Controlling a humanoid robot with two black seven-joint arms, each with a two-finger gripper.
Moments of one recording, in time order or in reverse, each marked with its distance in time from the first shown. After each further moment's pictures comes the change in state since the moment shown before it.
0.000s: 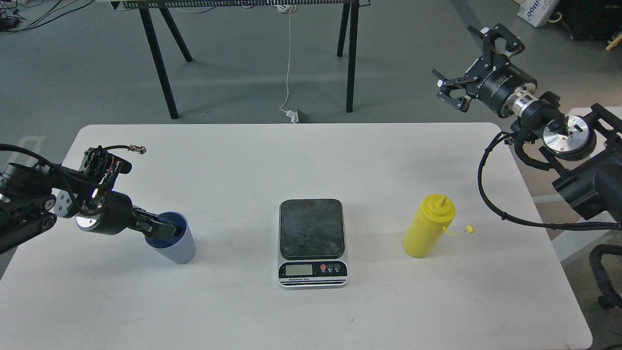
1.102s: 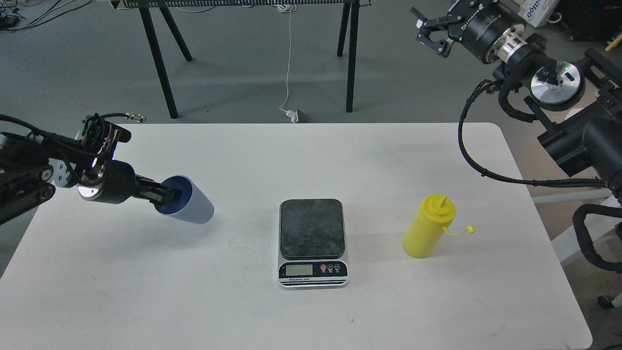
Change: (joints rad) left arm -0.212 0.010 -0.025 -0.036 -0.078 0.000 0.000; right arm 0.182 0.092 0.022 -0.004 0.000 0.000 0.000
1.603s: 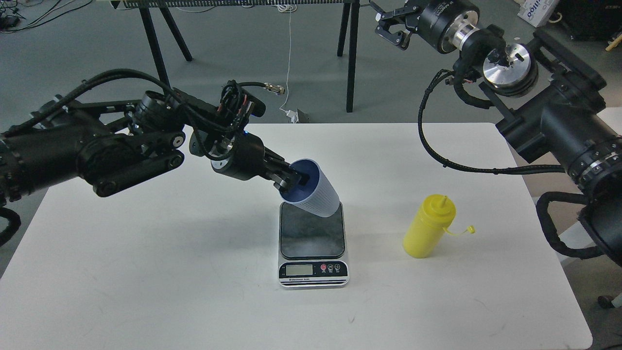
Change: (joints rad) left arm -0.117 -0.434 0.042 0.003 -0.004 0.000 0.000; right arm 0.070 0.110 -0.003 -0.007 -0.001 -0.183 0.001
